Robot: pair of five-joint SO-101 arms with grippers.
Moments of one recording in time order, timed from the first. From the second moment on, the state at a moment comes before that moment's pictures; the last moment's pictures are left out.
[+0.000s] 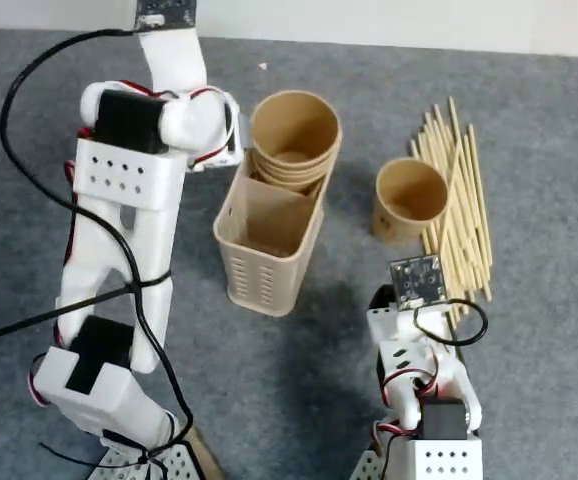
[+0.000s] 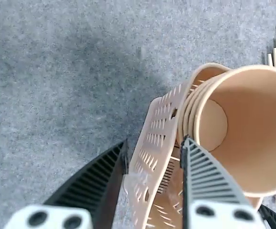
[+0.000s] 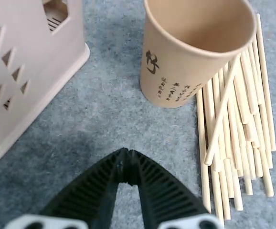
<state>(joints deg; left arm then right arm) 8.7 7.8 -40.5 100.7 23.3 -4.9 -104.3 96.0 52.0 14.5</state>
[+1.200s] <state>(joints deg) -19.0 -30.0 14.4 78.5 8.7 -11.7 -52.3 41.2 68.9 11.8</state>
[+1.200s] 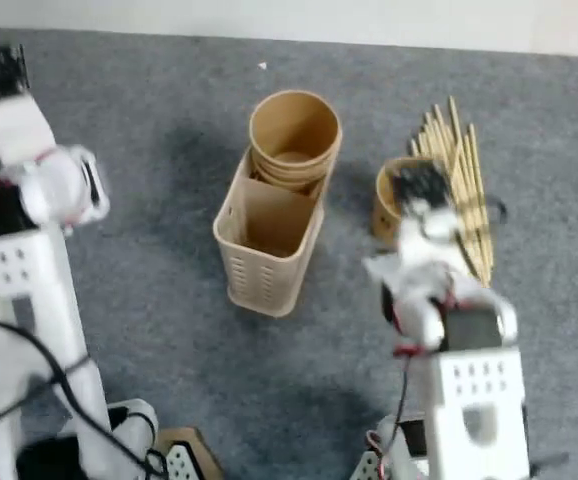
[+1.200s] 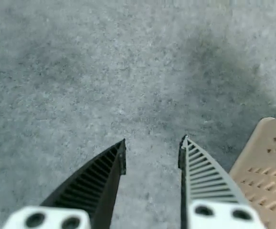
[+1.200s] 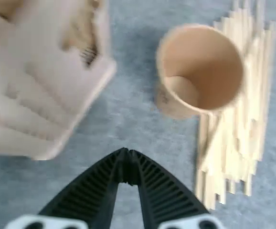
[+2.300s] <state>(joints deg) -23.8 -83.2 79.9 47.7 5.3 -31.8 -4.5 -13.5 95.0 -11.6</state>
